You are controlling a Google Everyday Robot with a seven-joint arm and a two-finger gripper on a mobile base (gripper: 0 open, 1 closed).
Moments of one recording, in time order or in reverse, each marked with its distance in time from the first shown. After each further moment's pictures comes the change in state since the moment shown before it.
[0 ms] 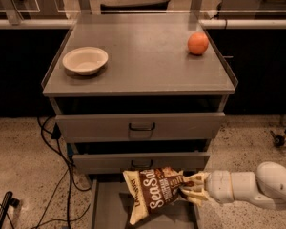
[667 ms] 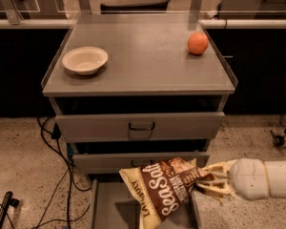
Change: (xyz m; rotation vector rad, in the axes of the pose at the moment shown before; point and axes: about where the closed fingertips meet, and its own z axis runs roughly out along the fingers) arm -0.128 0.030 -0.090 0.016 -0.042 -0.221
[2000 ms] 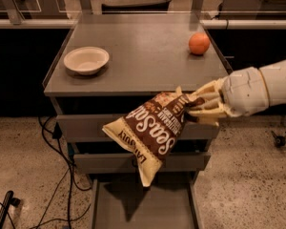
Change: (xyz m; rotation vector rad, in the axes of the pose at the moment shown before) arm -0.156 -0.135 -0.020 -0.092 0.035 -0.207
